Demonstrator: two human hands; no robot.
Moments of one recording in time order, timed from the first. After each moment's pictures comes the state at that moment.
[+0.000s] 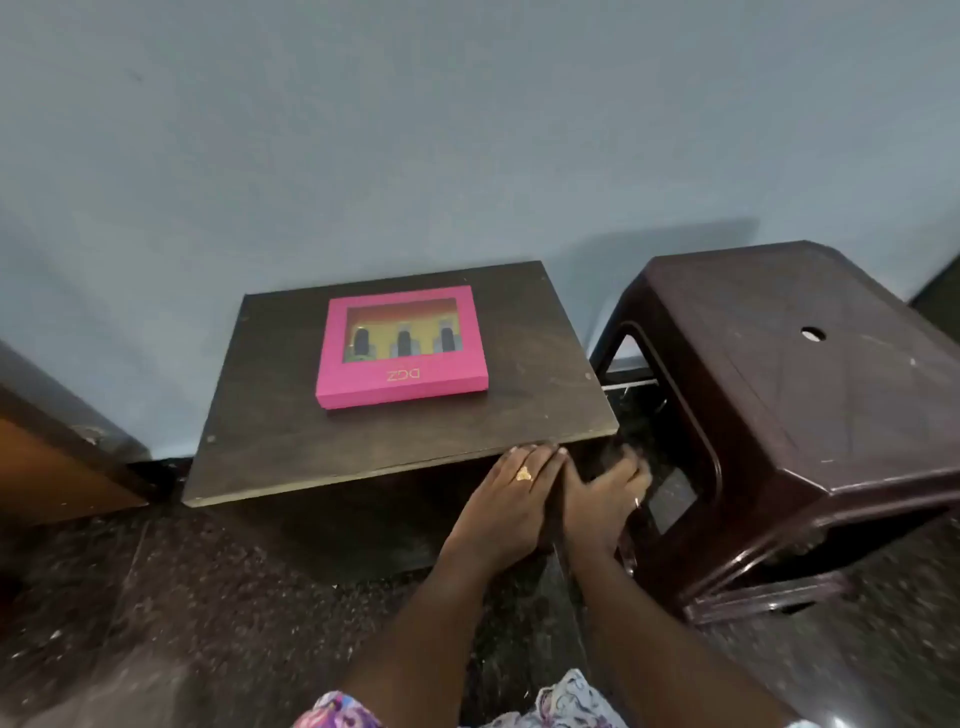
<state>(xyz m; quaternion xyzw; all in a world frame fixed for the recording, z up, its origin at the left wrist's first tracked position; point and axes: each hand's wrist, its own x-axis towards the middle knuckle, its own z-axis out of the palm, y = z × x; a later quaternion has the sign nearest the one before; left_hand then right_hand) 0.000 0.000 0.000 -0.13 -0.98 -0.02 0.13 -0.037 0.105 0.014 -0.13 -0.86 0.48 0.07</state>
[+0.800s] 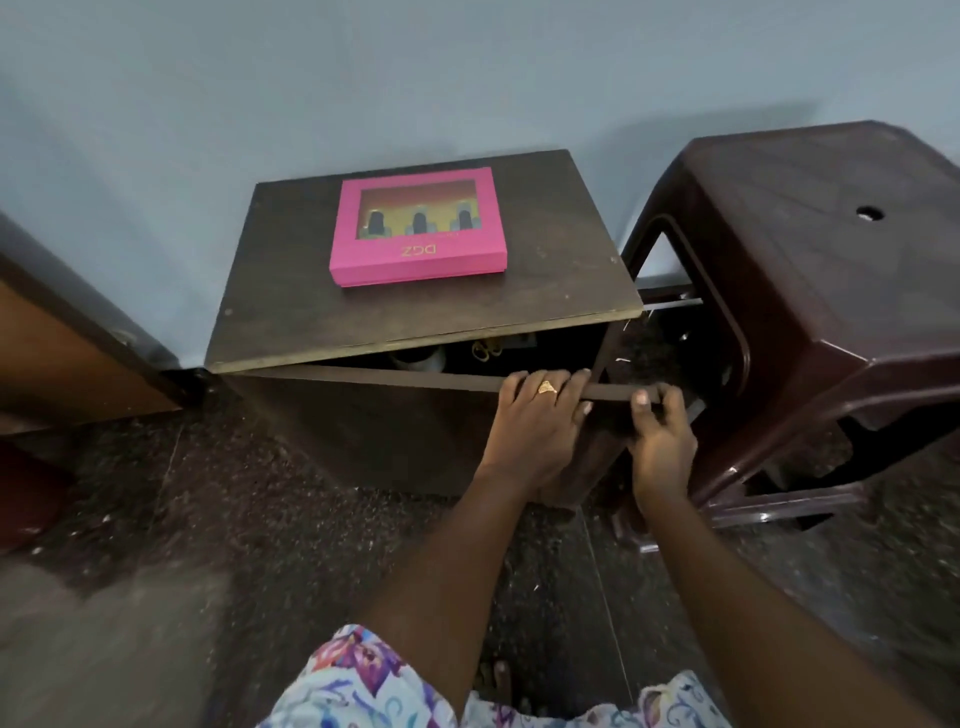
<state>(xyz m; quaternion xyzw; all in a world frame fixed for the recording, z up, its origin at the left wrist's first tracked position) 0.038 0.038 -0.009 -0.01 -0.98 -0.08 0.17 0.005 0.168 -0.015 -0.10 -0.76 0.64 0.01</state>
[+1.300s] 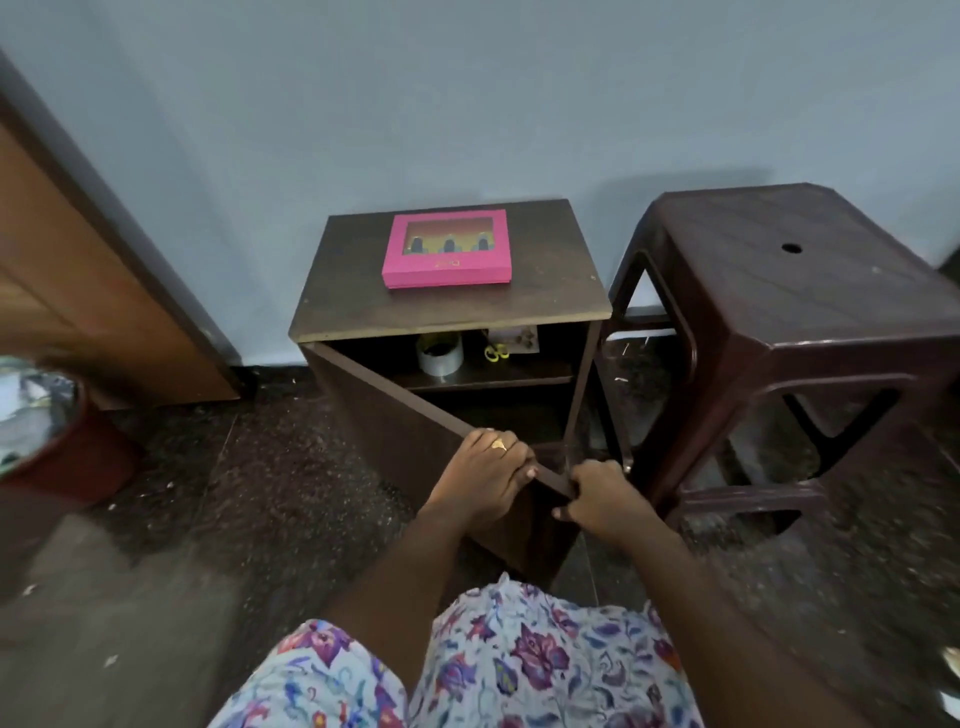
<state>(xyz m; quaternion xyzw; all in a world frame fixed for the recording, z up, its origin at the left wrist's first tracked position) 0.169 0.034 0.019 -0.07 -0.99 -0.09 0.05 0.117 0.202 0.052 0.20 -0.92 0.18 -0.27</state>
